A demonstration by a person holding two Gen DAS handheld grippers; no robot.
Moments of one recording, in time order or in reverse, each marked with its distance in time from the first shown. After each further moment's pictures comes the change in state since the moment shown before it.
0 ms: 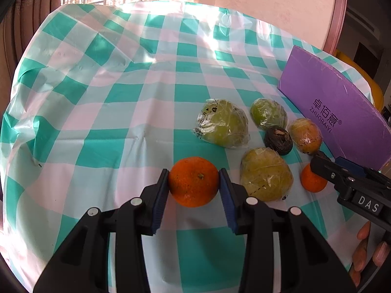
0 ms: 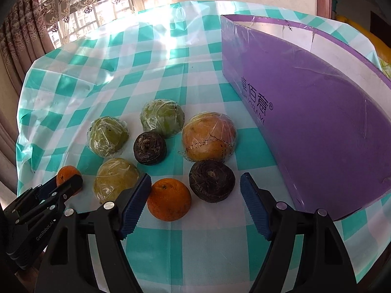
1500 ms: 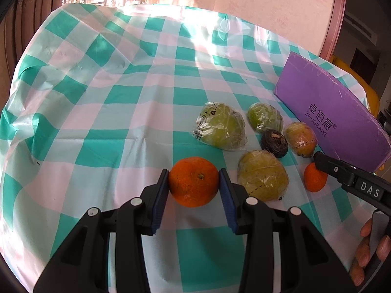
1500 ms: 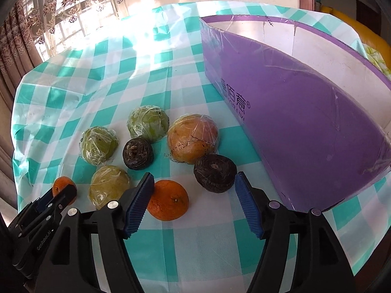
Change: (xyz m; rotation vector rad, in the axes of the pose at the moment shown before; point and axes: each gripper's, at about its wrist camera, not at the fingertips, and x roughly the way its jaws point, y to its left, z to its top) left arm -0.004 0.002 -0.002 -0.004 -0.028 -0.015; right arm -0.011 -0.011 0.004 0.084 0.003 -0.054
